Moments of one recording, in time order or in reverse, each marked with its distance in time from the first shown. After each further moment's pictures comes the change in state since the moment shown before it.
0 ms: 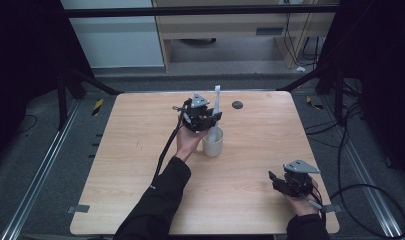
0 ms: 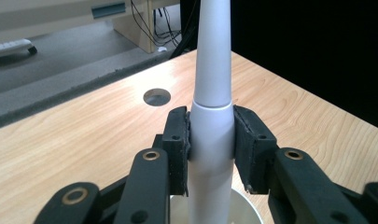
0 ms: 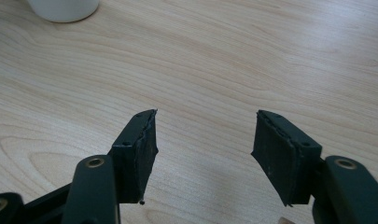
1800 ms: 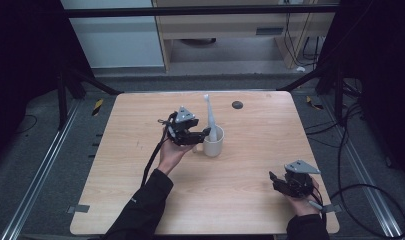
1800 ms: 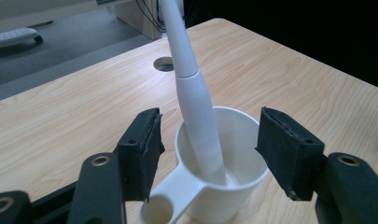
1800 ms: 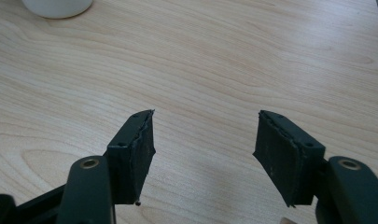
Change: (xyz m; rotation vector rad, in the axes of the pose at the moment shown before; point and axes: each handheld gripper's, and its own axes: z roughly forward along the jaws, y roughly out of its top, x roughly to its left) left arm 0.010 -0.038 -0.053 0.027 0.021 0.026; right arm -0.001 -0.002 -0.001 0.010 -0.020 -0.001
